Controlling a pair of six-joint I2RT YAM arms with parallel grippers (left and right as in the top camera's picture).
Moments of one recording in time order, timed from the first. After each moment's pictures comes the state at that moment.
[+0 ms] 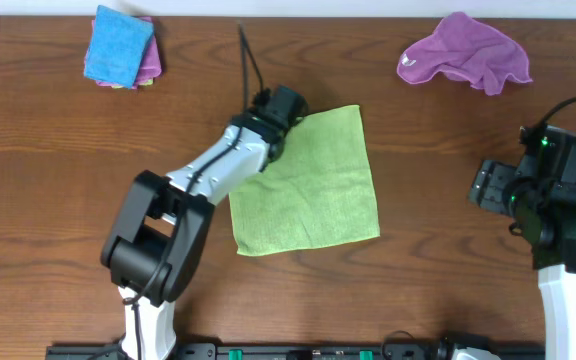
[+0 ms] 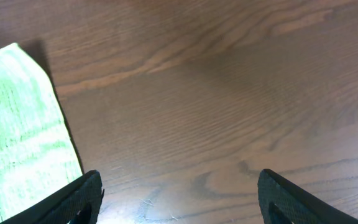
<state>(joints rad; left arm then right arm) -0.50 2.03 1.39 -0.61 -0.53 -0.04 -0.16 1.07 1.11 -0.98 0.08 0.14</state>
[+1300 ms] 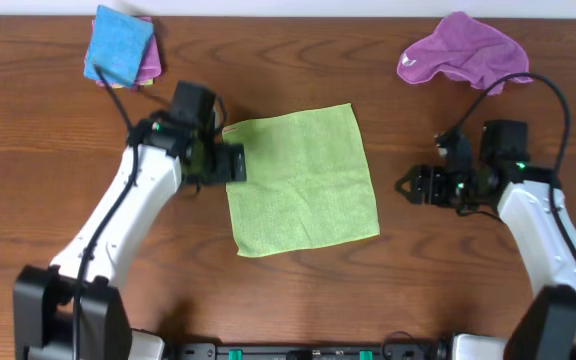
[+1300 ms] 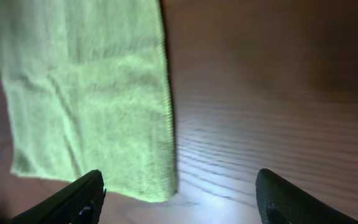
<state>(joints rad) -0.26 1.57 1.15 -0.89 0.17 -0.38 -0.13 1.52 0.94 -0.74 -0.51 -0.02</state>
